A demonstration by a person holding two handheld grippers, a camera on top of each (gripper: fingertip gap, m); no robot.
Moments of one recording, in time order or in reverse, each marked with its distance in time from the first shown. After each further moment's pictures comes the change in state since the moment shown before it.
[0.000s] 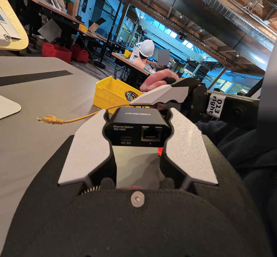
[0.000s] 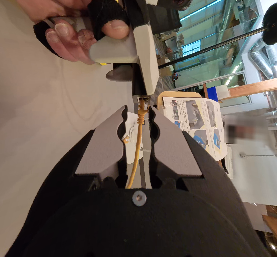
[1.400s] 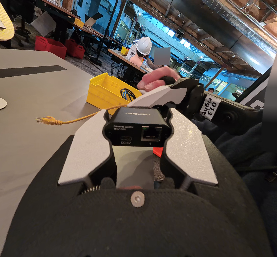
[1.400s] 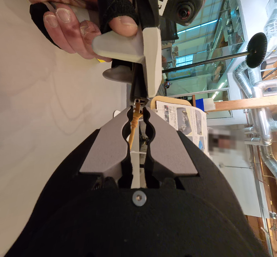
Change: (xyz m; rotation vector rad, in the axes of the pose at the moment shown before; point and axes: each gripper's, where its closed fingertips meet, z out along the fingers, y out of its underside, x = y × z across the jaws) left arm 0.009 0.008 0.010 -0.015 0.017 -0.030; right arm -0.001 0.001 -0.008 0.029 0.019 -0.141
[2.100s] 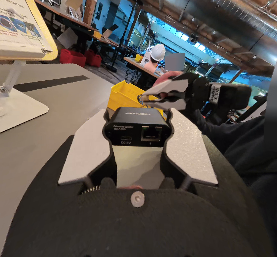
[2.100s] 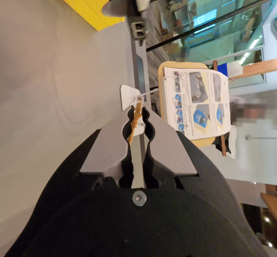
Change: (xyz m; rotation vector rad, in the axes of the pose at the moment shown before) left arm -0.030 -0.024 -0.032 0.038 -0.095 0.052; right arm 0.012 0.057 -0.021 -0.168 -0.065 0.171
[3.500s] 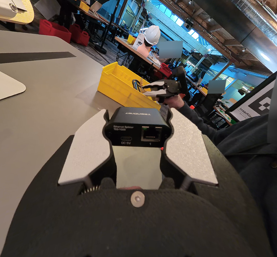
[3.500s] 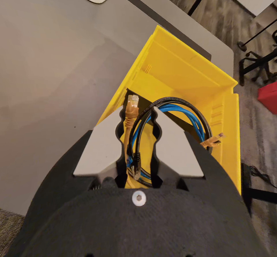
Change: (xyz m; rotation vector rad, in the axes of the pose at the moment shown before) left arm -0.003 0.033 0.014 -0.107 0.058 -0.086; right arm -0.082 0.272 -0.145 -0.502 0.143 0.968
